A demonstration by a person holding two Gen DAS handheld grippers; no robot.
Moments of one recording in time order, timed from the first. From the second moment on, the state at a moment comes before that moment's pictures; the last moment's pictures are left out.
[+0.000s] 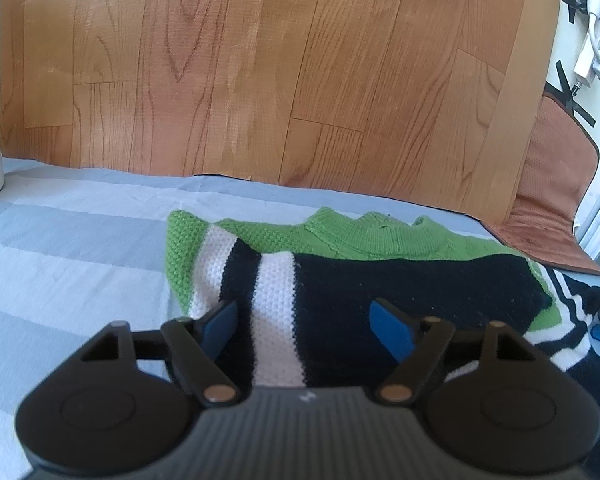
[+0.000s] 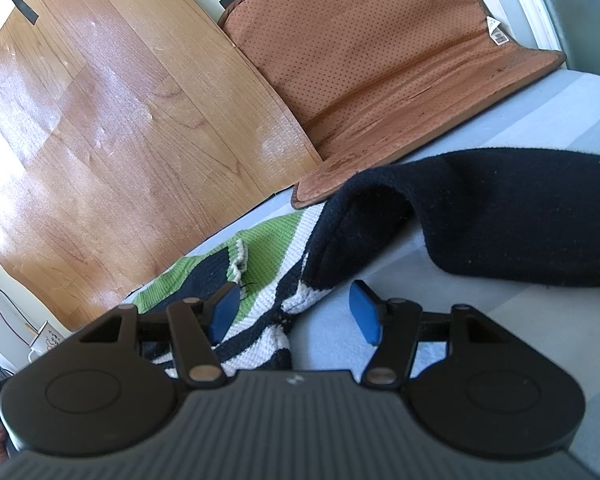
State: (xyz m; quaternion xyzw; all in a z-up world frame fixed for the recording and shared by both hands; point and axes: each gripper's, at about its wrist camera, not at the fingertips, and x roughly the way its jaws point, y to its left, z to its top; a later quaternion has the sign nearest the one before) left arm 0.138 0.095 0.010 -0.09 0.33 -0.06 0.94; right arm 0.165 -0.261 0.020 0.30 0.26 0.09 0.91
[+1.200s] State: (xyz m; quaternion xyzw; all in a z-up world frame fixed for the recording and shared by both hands) left arm 0.139 0.094 0.010 -0.08 0.33 -0.06 0.94; right arm 0.165 -0.261 0.018 0.30 0.25 0.09 0.92
